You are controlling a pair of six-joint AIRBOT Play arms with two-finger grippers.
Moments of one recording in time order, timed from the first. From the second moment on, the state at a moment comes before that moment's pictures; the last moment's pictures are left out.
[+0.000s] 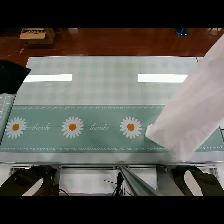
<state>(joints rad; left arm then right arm) -0.37 -0.69 1.38 1.64 -1.34 -1.74 -0.23 -0.69 1.38 -1.09 0.90 1.37</state>
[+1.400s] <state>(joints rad) -0.36 -0.72 0.86 1.56 -1.36 -1.76 0.13 -1.15 1.38 -1.66 1.25 1.46</state>
